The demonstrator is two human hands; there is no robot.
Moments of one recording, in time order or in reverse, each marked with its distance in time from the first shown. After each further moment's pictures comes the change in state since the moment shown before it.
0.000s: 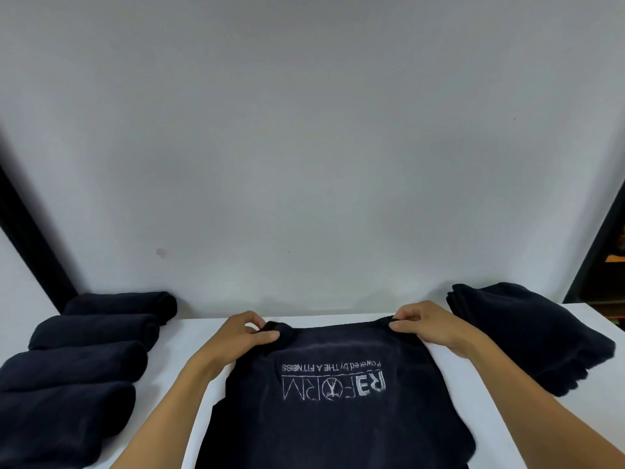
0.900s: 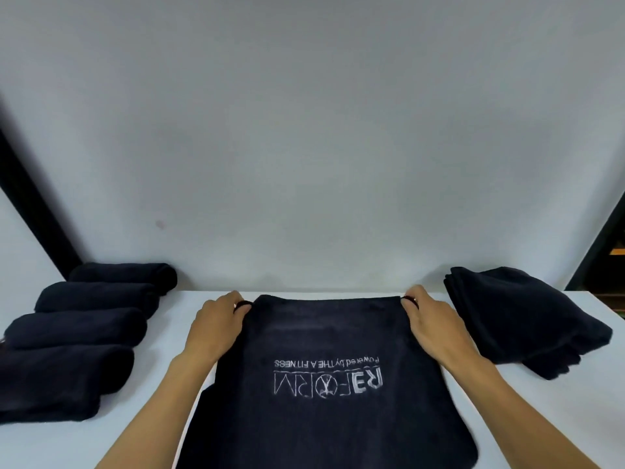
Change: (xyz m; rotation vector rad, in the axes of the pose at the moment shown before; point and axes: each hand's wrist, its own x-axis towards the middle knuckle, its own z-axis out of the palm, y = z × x) left_hand -0.013 -0.022 0.011 0.615 0.502 0.189; right_hand -0.019 0.030 0.025 -0.526 0.482 -0.201
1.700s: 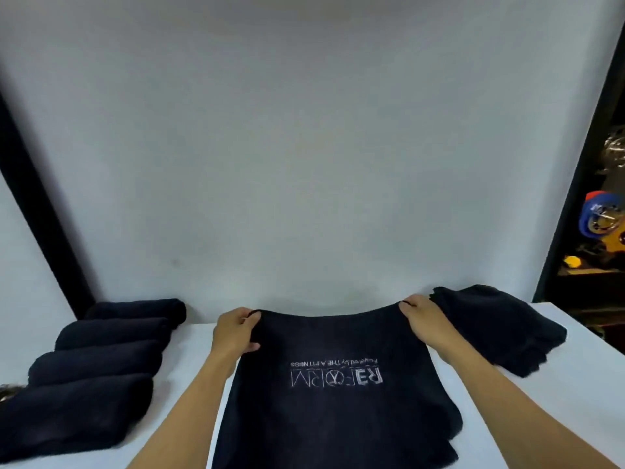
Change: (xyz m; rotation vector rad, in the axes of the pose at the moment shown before) left_hand 0.001 0.024 -0.021 -0.750 -0.090 -0.312; right_hand -0.005 -0.035 -0.040 0.468 -0.072 0.278
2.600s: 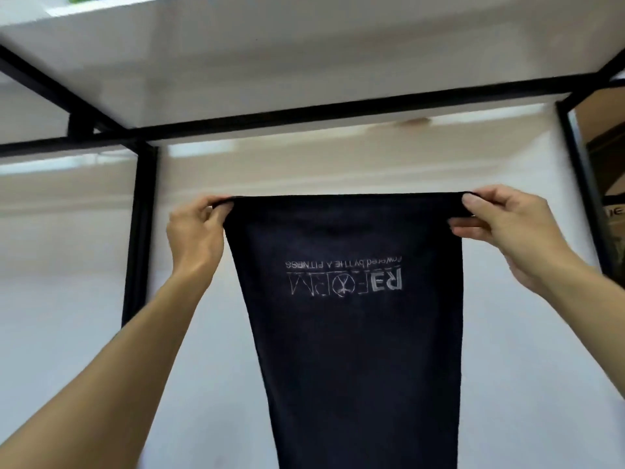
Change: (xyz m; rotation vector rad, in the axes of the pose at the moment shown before) left_hand -0.132 0.408 -0.176 -0.294 0.598 1.138; right_hand -0.102 -0.342 -0.238 0.716 0.367 -0.942
